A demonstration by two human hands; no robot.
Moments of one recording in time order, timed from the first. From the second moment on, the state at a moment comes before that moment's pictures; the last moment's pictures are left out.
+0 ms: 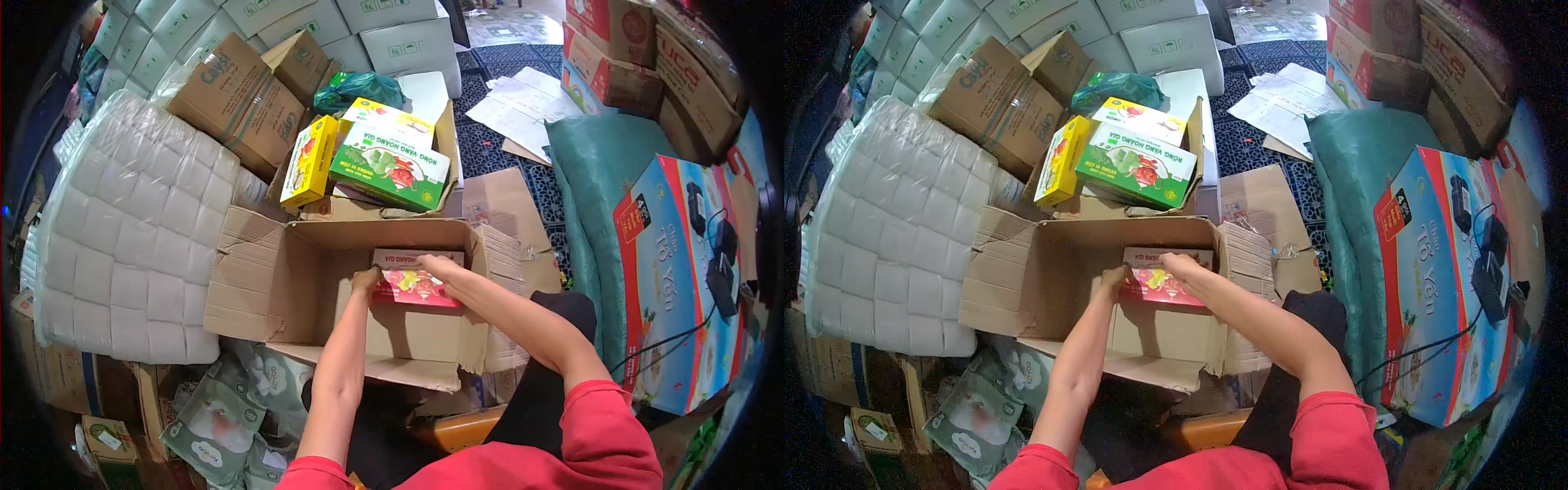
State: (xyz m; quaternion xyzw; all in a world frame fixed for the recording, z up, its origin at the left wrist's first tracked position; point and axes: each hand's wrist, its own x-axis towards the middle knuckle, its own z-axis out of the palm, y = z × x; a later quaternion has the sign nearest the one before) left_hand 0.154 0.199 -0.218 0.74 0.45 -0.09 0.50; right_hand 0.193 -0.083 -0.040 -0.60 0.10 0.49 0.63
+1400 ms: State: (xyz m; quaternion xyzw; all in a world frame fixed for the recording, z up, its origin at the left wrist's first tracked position) left_hand 0.171 0.171 0.091 0.85 0.17 0.34 0.36; right_hand 0.277 -0.055 0.006 -0.73 -0.04 -0.14 0.67
